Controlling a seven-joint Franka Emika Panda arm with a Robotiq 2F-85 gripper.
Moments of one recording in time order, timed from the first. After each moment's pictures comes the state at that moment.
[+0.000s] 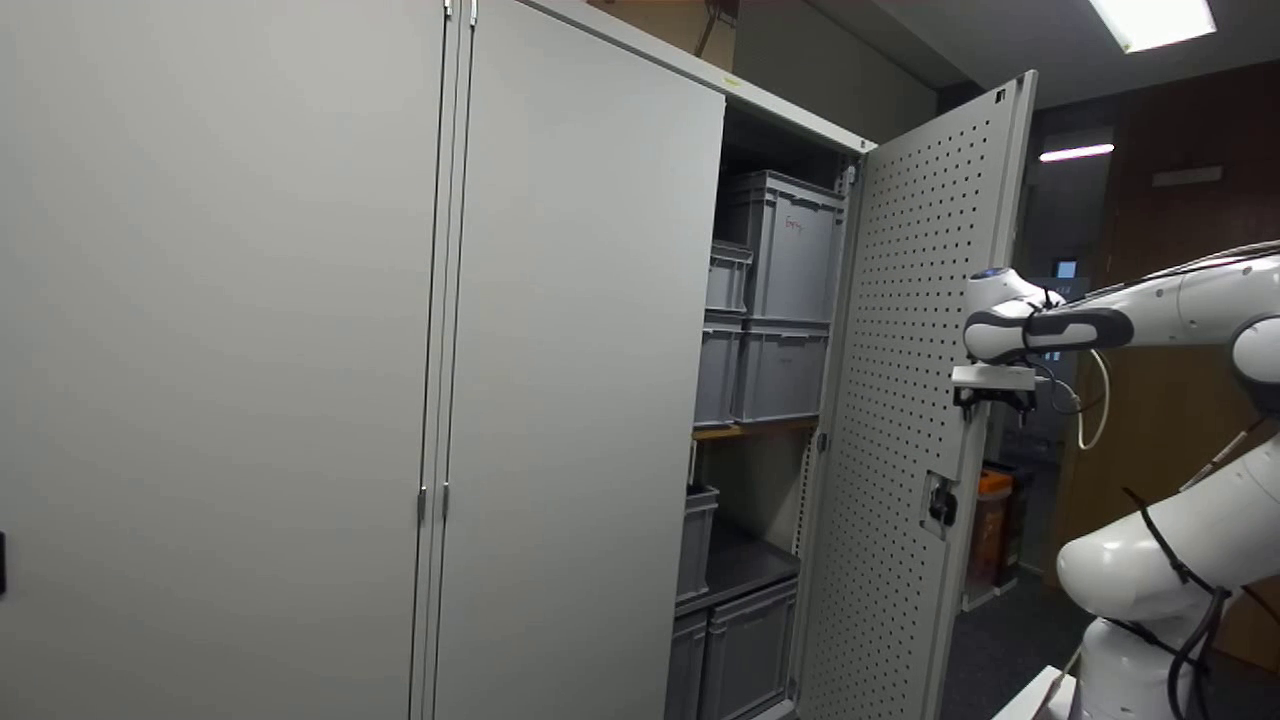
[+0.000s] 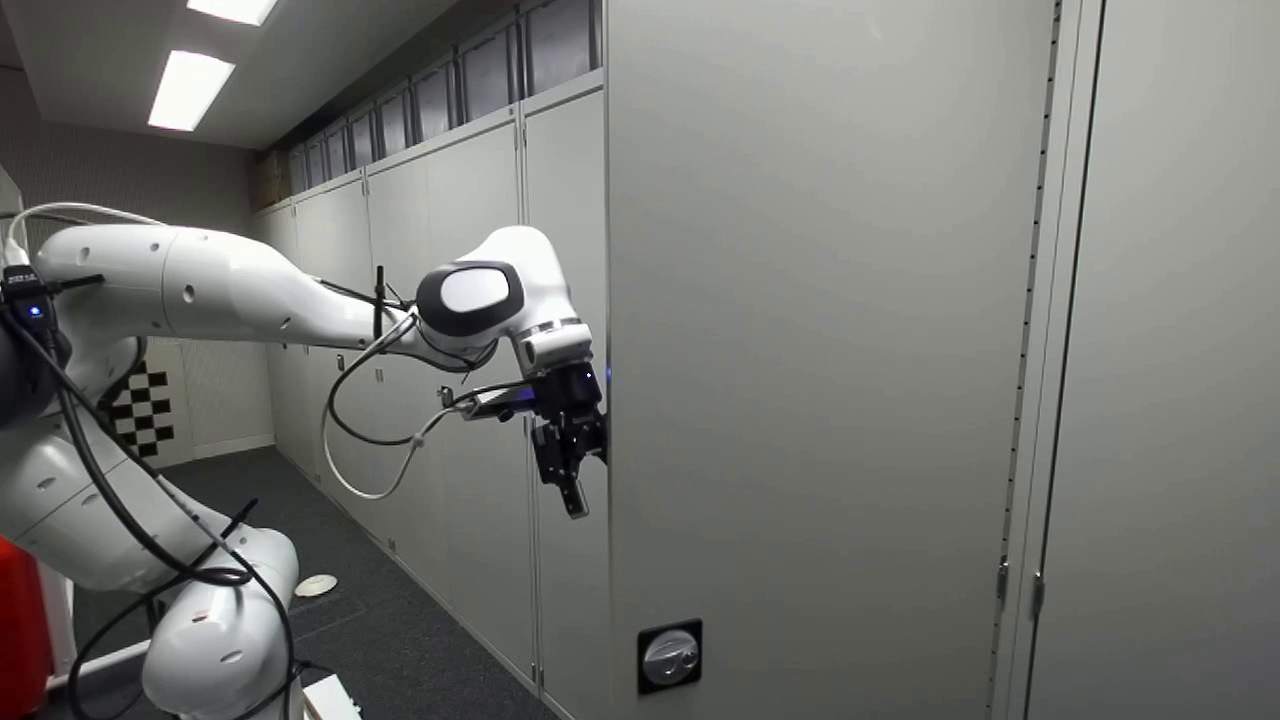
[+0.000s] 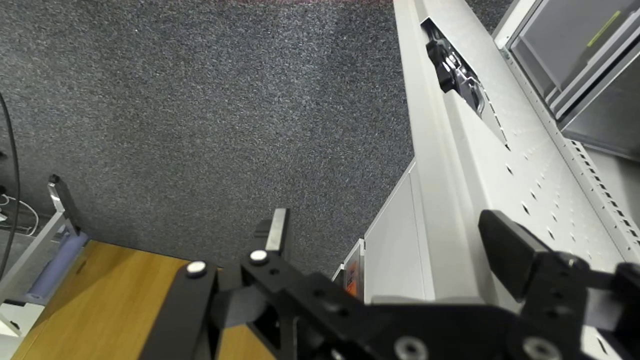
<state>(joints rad) -0.34 -0.65 -0.15 -2.34 -0.52 1.91 0.92</state>
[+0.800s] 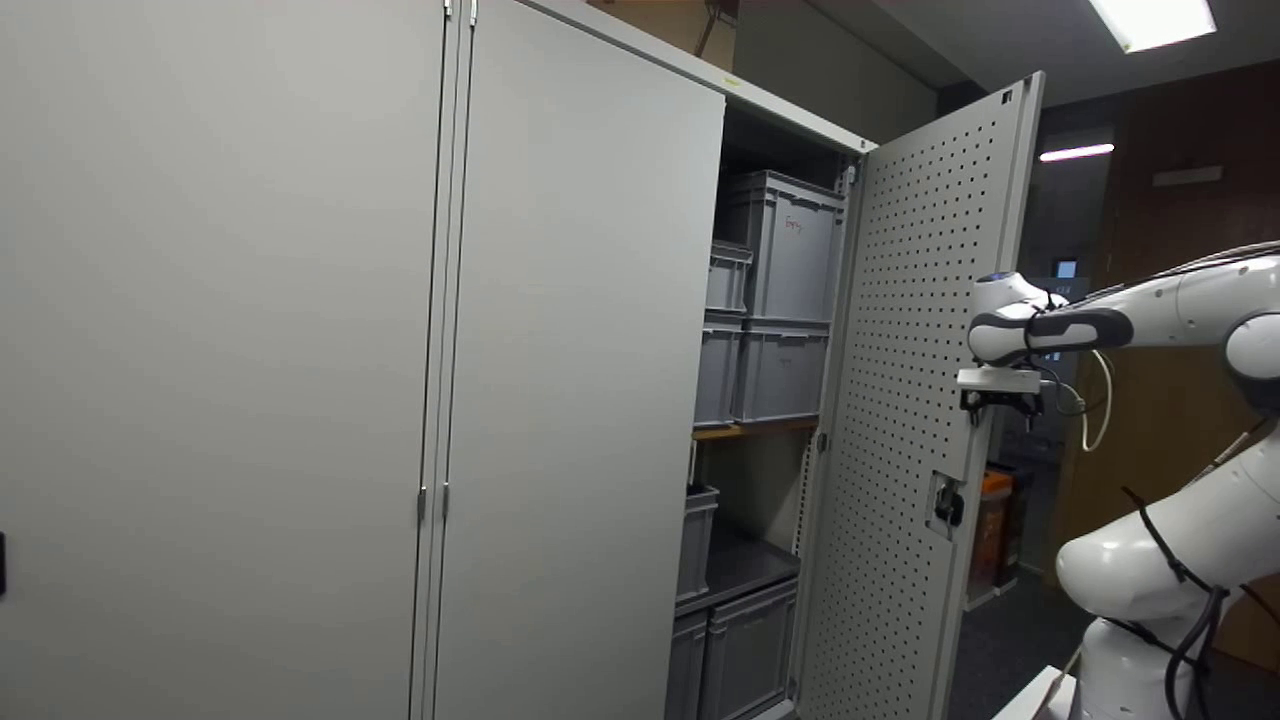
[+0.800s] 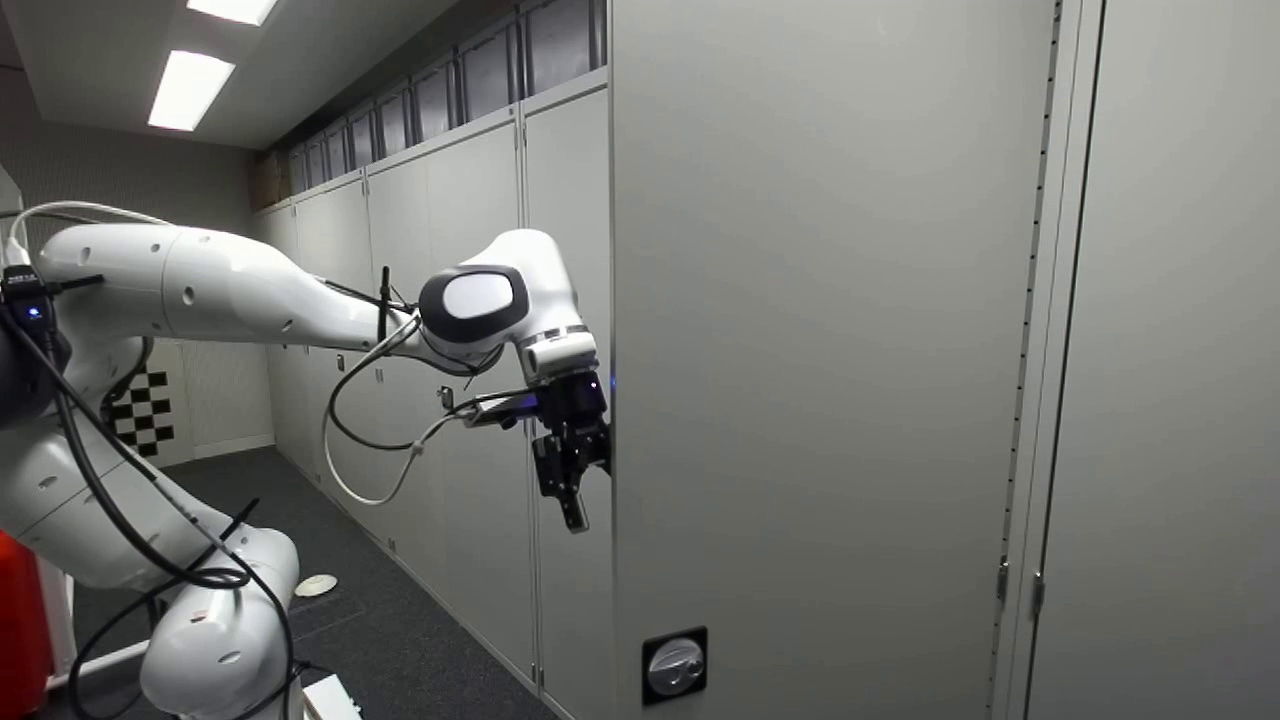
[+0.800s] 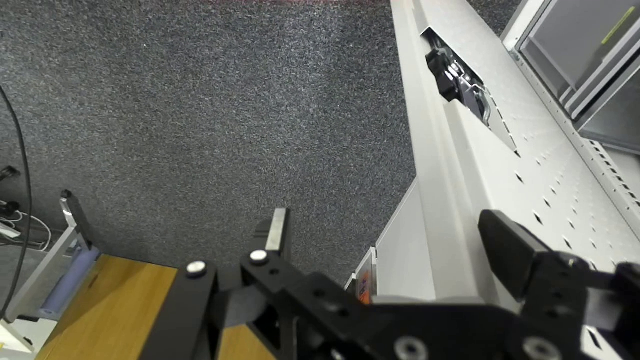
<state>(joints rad) -0.36 -0.64 -0.18 -2.34 -0.52 1.91 0.92</state>
